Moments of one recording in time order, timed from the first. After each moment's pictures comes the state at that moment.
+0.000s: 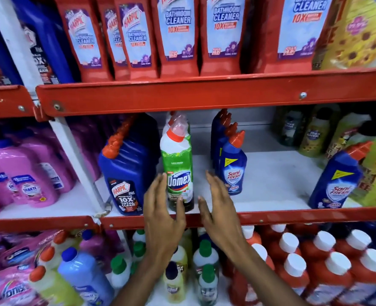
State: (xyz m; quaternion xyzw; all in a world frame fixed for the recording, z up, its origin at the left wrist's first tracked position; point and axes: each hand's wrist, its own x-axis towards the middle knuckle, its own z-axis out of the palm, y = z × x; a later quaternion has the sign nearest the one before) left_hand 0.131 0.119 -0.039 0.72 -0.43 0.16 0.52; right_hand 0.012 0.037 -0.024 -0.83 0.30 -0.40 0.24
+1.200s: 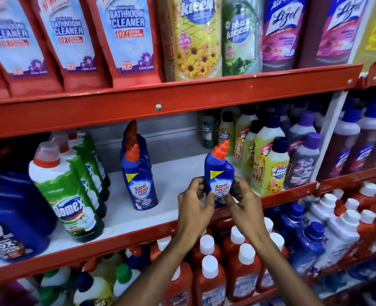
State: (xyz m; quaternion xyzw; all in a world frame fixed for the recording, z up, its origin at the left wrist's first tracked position) left_hand -0.098 -0.057 -0.021 0.61 -0.56 -0.13 0.55; right_hand -0.231 -0.092 -0.029 -0.67 0.44 -0.52 0.31
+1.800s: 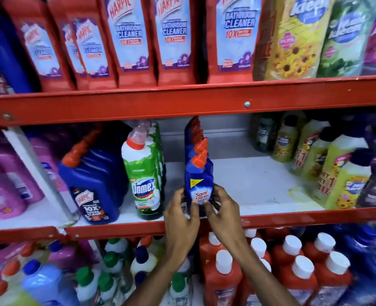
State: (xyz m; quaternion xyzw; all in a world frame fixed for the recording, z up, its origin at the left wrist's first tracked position) left_hand 0.025 0.035 -0.041 0.68 -0.43 0.01 0.59; right_hand -0.073 -0.031 -0.036 -0.73 0.34 -0.47 0.37
